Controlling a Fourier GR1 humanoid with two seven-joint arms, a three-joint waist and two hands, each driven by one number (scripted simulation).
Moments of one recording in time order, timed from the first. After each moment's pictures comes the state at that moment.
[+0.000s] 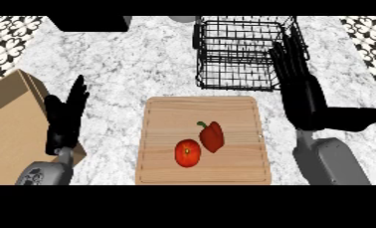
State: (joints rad) left arm -0.10 0.27 -0.09 -1.42 0.07 0.32 0.21; right arm -0.27 -0.24 0.21 -1.52 -0.48 -0.19 -0.20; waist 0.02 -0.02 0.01
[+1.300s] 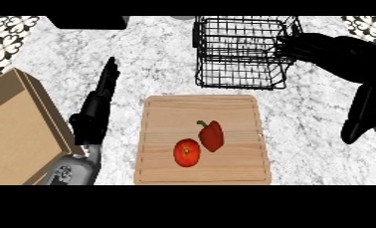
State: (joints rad) left arm -0.16 0.17 -0.22 -1.54 -0.02 0.31 0.03; right arm -0.59 -0.60 0.13 -1.25 -0.66 0.94 -0.08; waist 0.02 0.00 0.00
